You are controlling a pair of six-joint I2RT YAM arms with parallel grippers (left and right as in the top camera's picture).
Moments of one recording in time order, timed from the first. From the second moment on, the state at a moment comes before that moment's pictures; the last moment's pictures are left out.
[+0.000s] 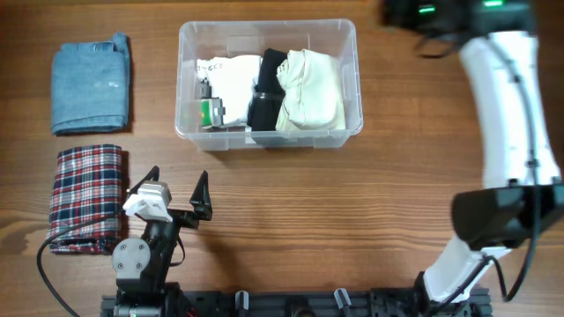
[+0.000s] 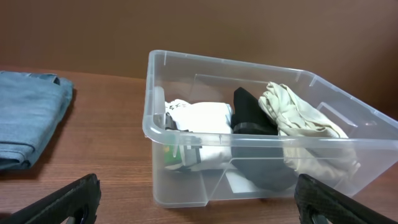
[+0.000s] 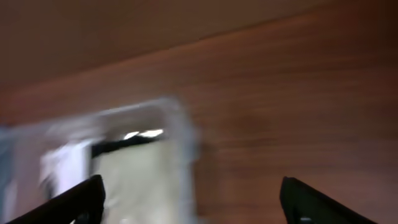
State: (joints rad) left arm -0.01 0.01 0.03 -0.11 0.17 -0.18; right arm -0.01 1.94 2.13 -1.08 -0.11 0.29
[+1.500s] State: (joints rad) left arm 0.12 0.21 0.39 -0.24 0.13 -0.15; right arm -0.29 1.94 1.92 -0.94 0.02 0.29
